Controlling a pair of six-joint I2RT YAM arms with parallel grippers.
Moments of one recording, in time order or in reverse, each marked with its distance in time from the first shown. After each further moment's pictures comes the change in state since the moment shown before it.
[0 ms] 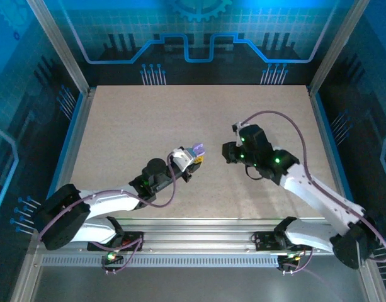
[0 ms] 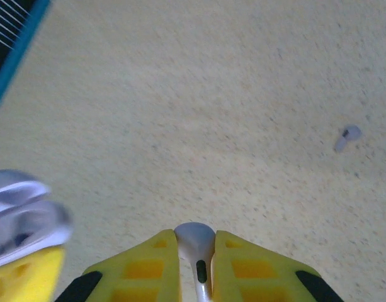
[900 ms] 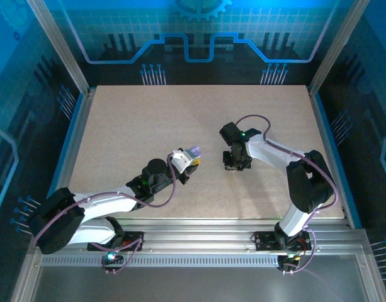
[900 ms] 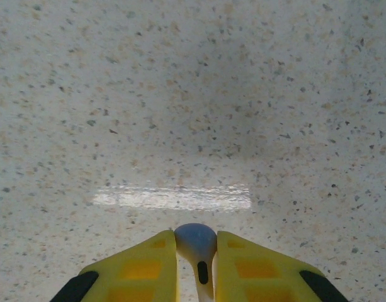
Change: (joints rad) left arm 0.003 -0.046 -0.005 -0.129 -0.030 0.003; right arm -0.089 0.528 0.150 -0.318 0.002 0.085
